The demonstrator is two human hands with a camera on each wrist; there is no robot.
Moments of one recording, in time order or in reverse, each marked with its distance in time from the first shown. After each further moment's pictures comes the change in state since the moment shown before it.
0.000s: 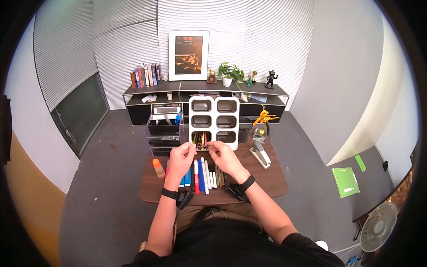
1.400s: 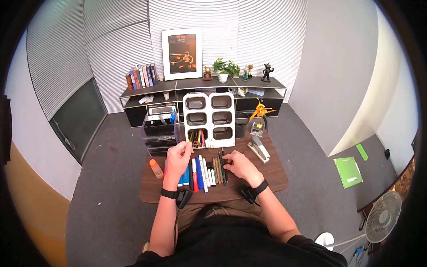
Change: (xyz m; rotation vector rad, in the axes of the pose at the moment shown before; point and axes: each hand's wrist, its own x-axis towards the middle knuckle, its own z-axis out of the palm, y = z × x) left_hand -0.001 0.011 -0.002 -0.011 -0.040 -0.019; right_hand -0.058 0.019 -0.047 -0.297 -0.165 0.210
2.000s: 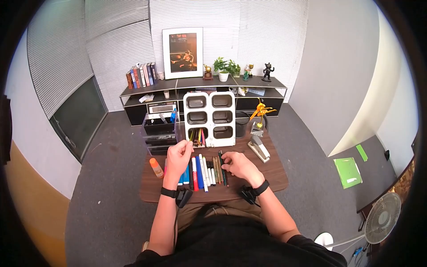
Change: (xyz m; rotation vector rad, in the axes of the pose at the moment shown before) left_hand -0.001 -0.002 0.001 0.002 -0.004 0.005; right_hand -0.003 -0.027 -0.012 0.233 -0.119 0.165
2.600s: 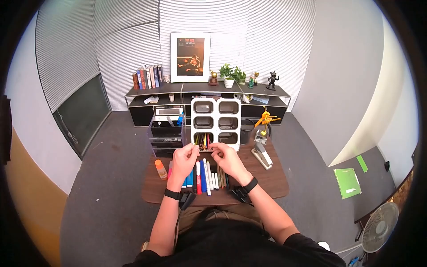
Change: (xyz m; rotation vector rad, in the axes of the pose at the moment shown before) left_hand 0.001 -0.007 -0.001 0.026 -0.013 0.017; right_hand 0.055 -0.017 0.035 0.163 0.230 -0.404
